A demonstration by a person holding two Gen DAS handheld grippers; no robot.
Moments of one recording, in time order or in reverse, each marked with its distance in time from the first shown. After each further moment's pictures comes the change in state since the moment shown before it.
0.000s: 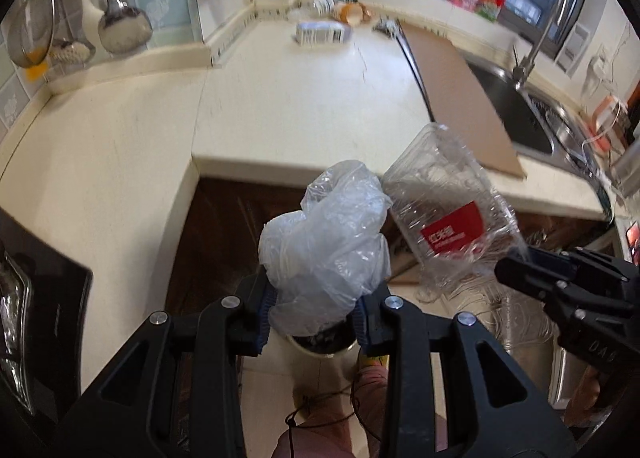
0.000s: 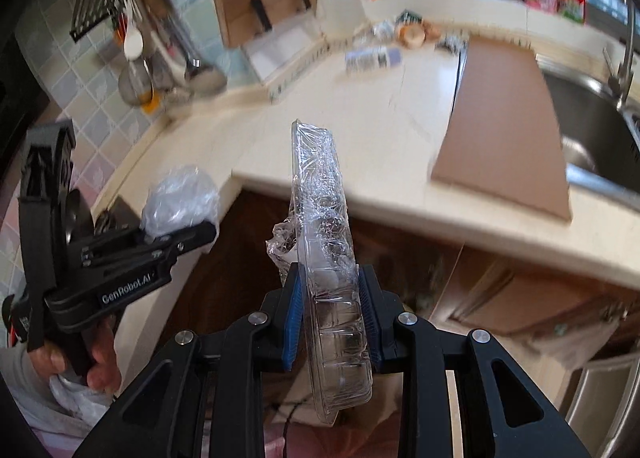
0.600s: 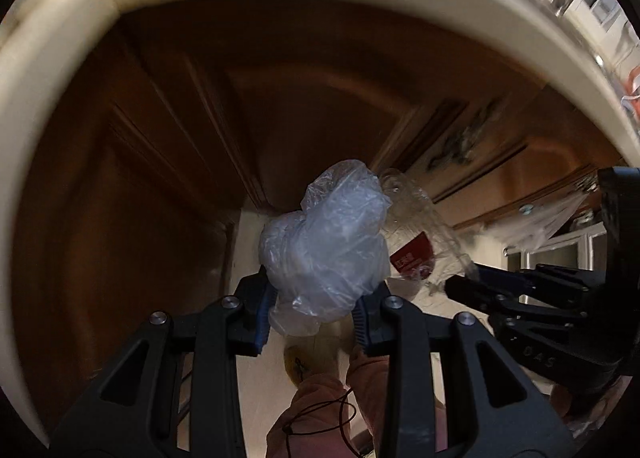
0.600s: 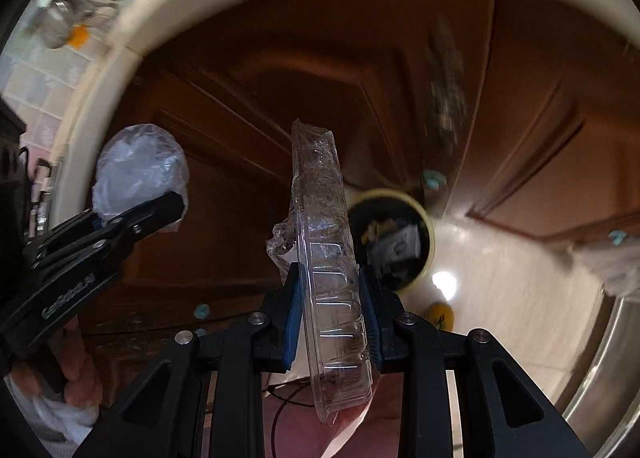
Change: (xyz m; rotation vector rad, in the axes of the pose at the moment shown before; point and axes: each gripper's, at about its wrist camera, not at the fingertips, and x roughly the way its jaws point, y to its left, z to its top) left arm 0.176 -0.010 -0.093 -0.026 0.245 0.015; right arm 0.178 -0.071 -0.137 0.148 0.358 0.028
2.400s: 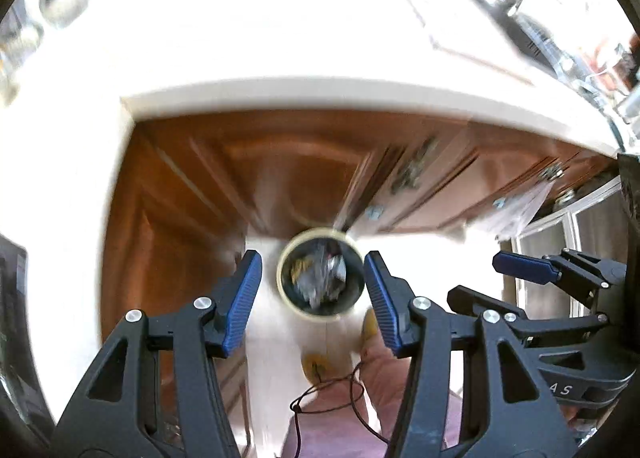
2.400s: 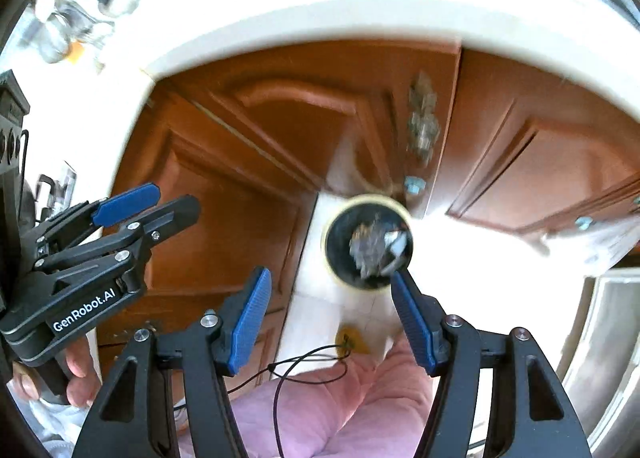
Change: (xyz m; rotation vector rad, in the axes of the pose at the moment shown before) left arm -0.140 -0.021 0.027 0.154 -0.110 -0.013; right arm -0.102 0.033 0.013 0.032 -0.080 -0.075
